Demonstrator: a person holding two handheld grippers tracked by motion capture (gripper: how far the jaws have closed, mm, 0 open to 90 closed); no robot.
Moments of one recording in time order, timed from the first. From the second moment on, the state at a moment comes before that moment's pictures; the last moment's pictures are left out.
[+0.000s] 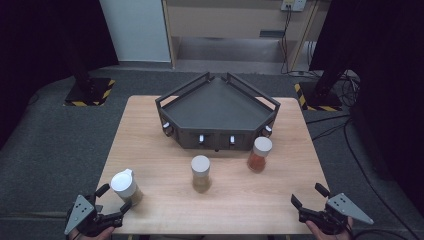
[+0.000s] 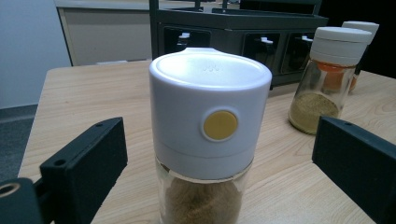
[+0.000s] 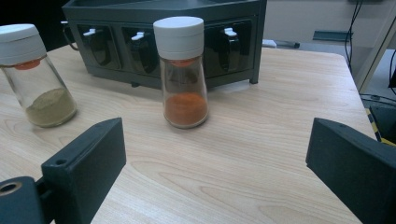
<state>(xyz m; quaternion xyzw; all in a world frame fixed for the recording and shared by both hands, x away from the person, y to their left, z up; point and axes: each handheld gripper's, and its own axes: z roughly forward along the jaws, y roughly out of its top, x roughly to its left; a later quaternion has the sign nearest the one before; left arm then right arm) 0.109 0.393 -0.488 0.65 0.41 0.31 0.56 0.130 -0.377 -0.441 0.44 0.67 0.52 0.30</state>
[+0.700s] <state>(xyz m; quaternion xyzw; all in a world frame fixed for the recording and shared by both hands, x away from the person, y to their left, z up) 0.106 0.394 -0.488 0.65 0.41 0.31 0.56 0.134 -0.381 -0.445 0.44 0.66 0.53 0.30</state>
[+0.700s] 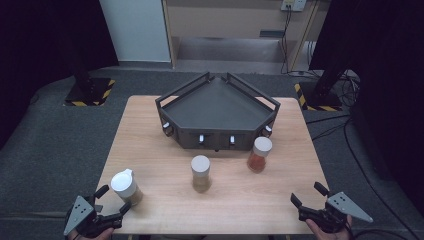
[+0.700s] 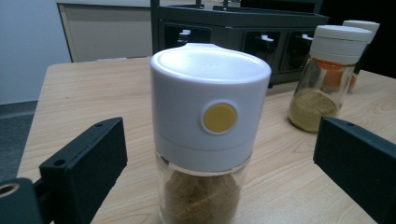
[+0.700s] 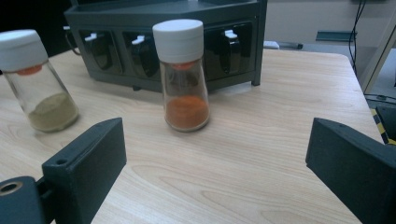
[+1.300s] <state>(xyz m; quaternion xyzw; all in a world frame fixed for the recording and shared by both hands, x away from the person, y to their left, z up) 0.106 0.393 -0.487 0.66 0.41 0.31 0.56 0.136 -0.375 -0.443 0.43 0.67 0.52 0.30</state>
